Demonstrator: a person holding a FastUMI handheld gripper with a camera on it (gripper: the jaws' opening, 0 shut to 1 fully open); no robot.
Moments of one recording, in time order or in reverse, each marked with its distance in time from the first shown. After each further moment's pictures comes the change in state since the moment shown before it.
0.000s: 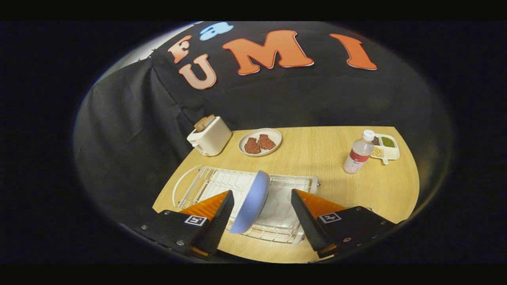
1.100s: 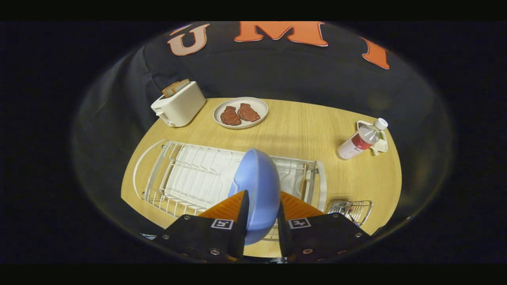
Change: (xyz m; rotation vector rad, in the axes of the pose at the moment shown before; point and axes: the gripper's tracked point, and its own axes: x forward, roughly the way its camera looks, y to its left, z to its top) arm 0.048 -0.002 -0.029 -0.178 0.212 -0.309
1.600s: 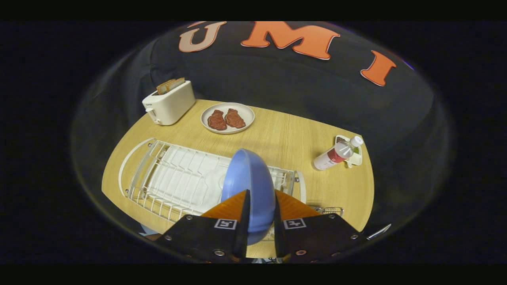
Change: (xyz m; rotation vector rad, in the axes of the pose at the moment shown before) arm -0.024 -0.016 0.025 -0.043 -0.059 -0.141
